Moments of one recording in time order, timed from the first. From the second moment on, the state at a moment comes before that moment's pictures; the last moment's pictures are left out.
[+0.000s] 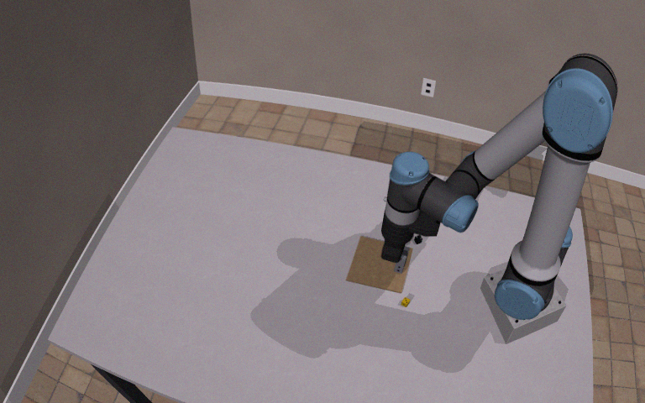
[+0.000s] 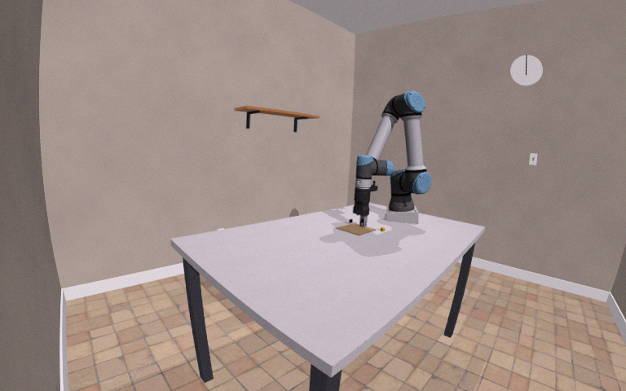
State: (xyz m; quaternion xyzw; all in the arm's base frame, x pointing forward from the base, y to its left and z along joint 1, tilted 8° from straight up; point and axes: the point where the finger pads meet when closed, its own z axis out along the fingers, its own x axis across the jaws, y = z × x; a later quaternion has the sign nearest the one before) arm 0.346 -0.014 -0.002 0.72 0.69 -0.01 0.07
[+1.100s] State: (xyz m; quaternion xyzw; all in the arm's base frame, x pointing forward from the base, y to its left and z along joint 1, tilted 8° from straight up) arm 0.346 -0.014 -0.005 0.72 0.69 -0.01 0.07
